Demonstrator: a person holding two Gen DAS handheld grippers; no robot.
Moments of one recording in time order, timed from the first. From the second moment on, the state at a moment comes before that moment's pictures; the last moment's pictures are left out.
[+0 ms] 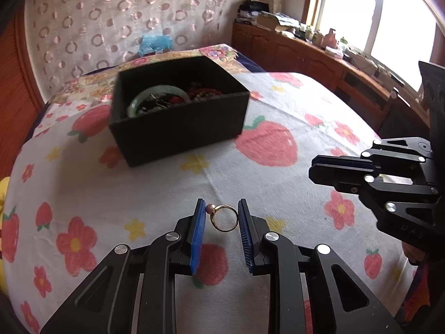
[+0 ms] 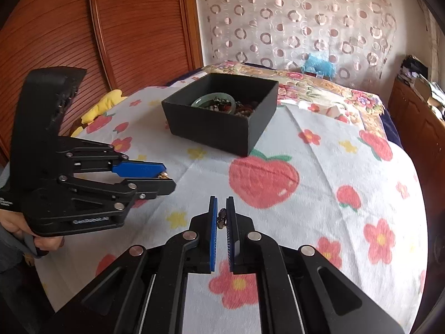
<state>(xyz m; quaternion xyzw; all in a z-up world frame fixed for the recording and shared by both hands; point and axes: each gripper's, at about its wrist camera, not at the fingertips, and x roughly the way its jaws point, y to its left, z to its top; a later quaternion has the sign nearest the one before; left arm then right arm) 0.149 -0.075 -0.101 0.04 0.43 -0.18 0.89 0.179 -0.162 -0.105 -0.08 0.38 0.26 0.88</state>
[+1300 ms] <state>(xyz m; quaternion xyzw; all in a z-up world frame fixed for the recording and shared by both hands) 0.192 -0.031 -0.029 0.02 0.33 -0.09 0.94 0.249 -0.160 -0.041 -0.02 0.30 0.22 0.93</state>
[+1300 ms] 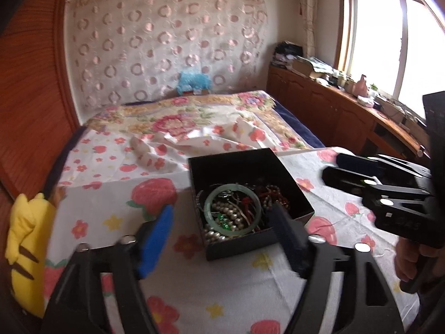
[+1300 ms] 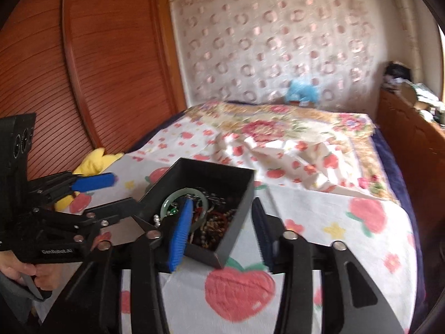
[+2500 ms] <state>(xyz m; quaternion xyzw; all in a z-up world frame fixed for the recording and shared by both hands) 0.109 -0.024 0.012 0.02 0.29 -0.02 0.96 0.158 -0.191 -0.018 0.00 0.25 0.11 0.96</state>
